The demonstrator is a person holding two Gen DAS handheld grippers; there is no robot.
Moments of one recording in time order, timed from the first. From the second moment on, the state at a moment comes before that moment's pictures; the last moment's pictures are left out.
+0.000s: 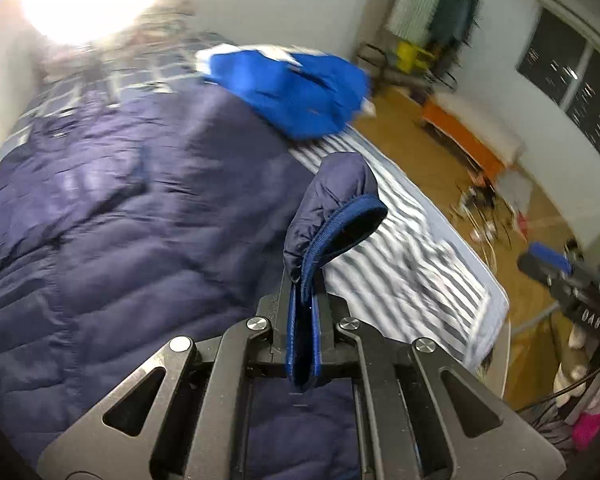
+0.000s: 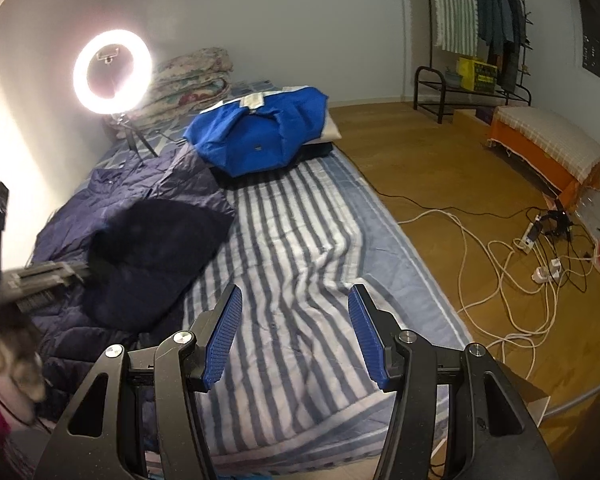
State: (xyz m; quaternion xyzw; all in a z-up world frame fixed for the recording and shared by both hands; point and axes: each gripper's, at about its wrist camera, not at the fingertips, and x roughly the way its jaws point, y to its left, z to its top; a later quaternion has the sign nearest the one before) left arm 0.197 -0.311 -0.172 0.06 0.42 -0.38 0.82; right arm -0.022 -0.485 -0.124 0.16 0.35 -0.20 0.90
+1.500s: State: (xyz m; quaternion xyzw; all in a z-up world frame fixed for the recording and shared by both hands) left arm 0.535 -0.011 -0.284 -0.04 0.47 -0.01 0.88; right arm 0.072 -0.363 -0.127 0.03 0.41 -0.12 0.90
